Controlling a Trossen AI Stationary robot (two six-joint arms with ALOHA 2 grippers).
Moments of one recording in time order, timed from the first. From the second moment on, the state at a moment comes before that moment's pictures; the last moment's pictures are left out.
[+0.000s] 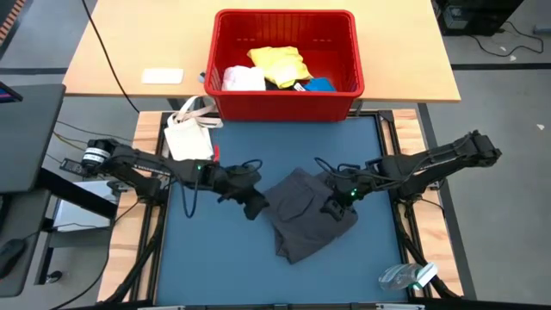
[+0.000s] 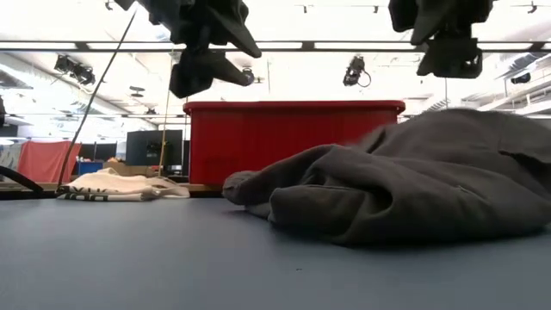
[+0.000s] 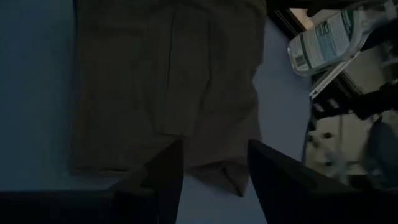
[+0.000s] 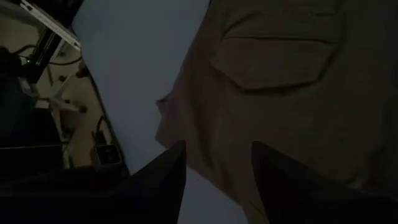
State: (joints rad) left arm -0.11 1.41 0.99 -0.24 0.01 -0.77; right arm 0.21 1.19 0.94 -0.61 -0.08 0.95
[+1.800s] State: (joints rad) left arm -0.16 1.58 0.96 -0.24 0.06 -0.52; right arm 0.05 1.31 0.95 -0.52 0.20 0.82
